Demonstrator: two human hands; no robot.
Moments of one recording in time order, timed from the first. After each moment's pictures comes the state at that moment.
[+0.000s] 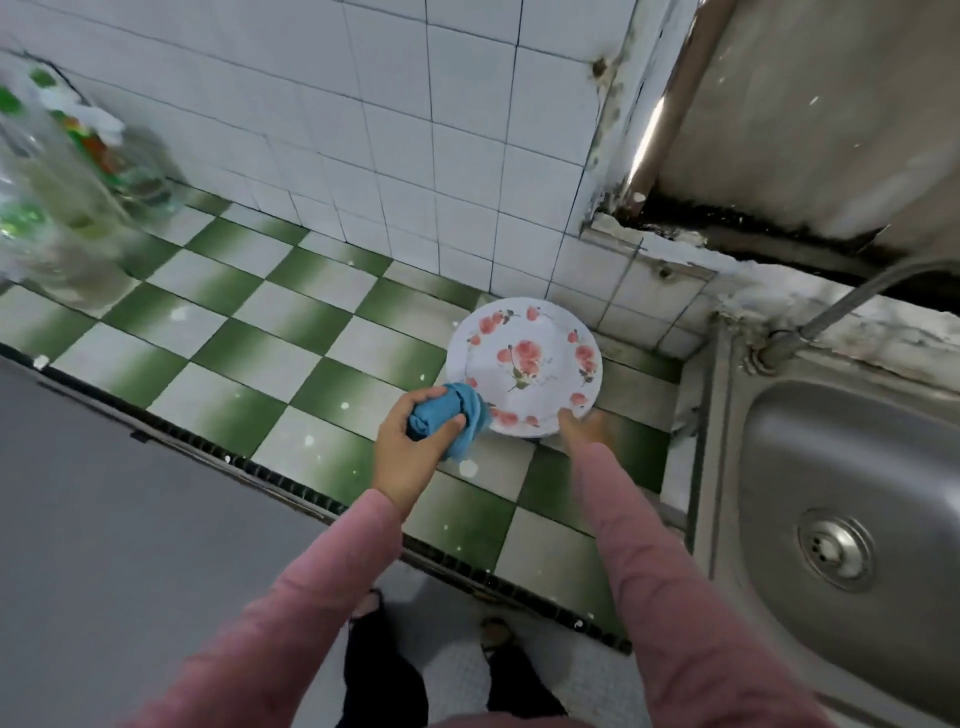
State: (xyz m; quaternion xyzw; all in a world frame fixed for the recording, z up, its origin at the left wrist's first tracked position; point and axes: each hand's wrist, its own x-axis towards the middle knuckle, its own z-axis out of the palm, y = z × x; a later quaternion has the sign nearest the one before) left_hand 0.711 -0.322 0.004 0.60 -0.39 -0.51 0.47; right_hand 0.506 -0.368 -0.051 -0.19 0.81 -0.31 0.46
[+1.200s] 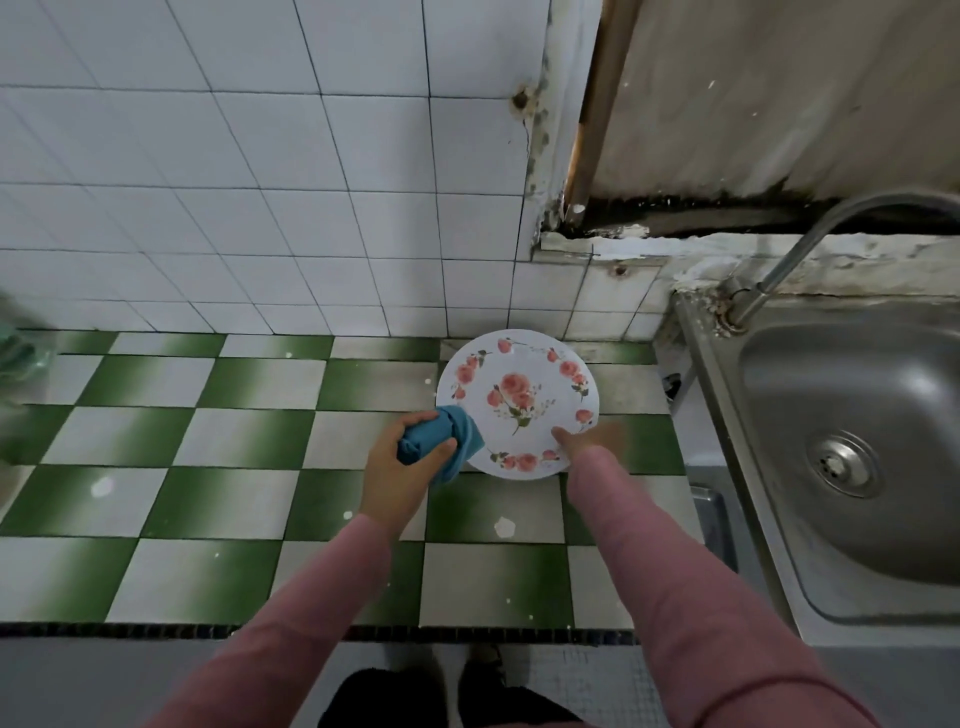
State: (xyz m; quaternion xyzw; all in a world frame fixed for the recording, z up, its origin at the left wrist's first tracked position) left_hand 0.773 -0.433 -0.011 0.51 -0.53 -0.58 0.36; right_hand 0.509 -0.425 -0.153 0.01 0.86 -0.32 0.40
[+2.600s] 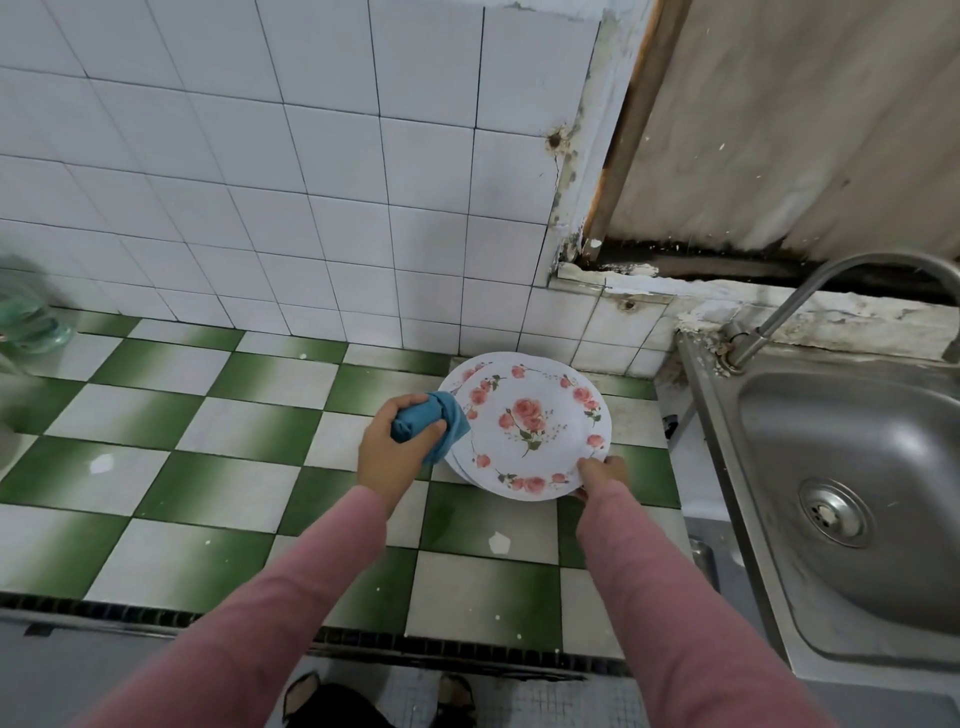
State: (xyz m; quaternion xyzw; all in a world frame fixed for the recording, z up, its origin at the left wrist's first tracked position) left_hand 0.780 -0.451 -0.016 0.53 -0.52 -0.54 0.40; right_hand 0.531 -0.387 -0.078 0.00 0.81 -0.42 0.41
